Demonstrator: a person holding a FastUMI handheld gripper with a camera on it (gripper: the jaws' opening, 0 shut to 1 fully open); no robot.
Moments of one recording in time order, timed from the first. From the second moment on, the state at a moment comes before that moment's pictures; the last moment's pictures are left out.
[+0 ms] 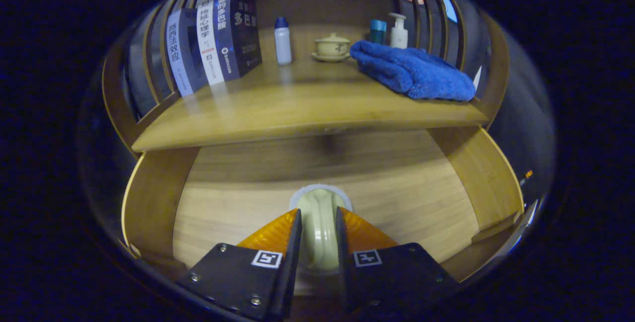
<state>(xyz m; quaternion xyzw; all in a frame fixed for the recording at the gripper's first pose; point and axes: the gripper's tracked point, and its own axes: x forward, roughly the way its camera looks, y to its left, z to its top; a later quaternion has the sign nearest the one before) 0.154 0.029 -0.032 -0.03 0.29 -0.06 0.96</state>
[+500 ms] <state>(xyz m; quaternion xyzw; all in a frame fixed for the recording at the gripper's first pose) 0.161 0.034 -0.025 -0.04 0.23 -0.04 0.97</state>
